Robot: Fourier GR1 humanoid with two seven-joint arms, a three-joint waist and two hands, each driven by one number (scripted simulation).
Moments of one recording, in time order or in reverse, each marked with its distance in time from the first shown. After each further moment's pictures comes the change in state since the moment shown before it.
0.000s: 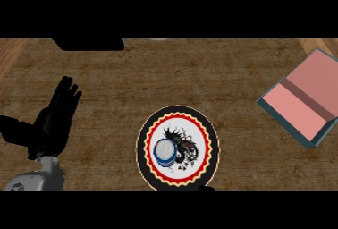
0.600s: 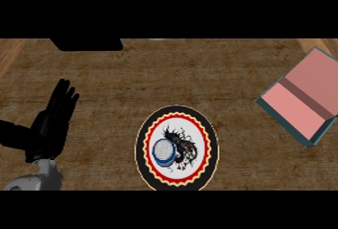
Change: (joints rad) left arm 0.021 0.003 0.016 0.007 0.013 -0.015 -0.025; right arm 0.088 -0.006 -0.080 -0.353 0.068 -0.006 0.135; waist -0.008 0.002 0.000
